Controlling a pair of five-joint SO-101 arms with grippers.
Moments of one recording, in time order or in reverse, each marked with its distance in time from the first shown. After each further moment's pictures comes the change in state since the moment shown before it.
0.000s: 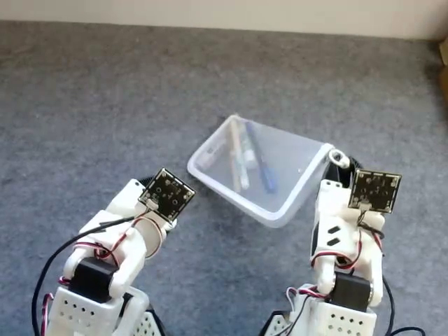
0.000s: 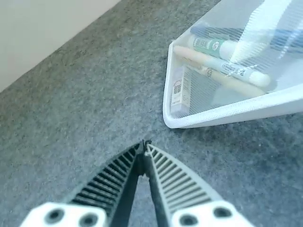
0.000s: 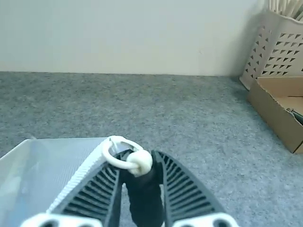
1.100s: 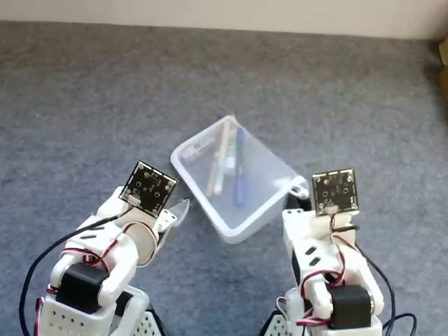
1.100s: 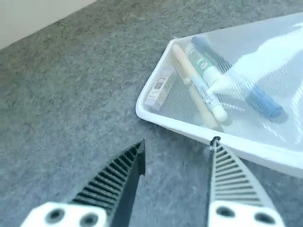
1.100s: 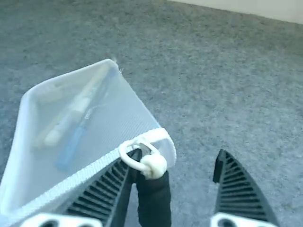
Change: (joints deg) left arm -0.2 -0.6 -7.6 11.7 10.5; right arm -18.6 -0.5 -12.7 32.1 -0.2
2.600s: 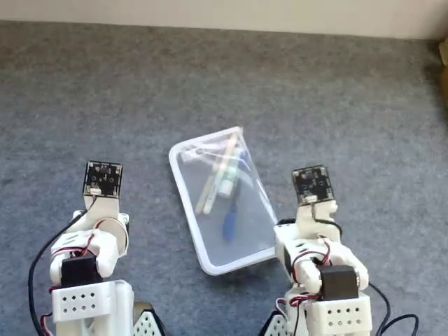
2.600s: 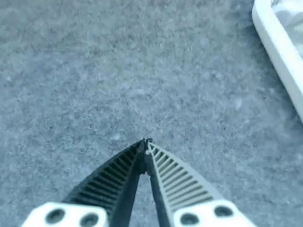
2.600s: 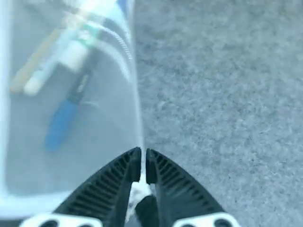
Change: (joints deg) left arm -29.5 0.4 20.9 -7.1 -0.4; right arm 1.2 7.5 11.9 1.5 0.1
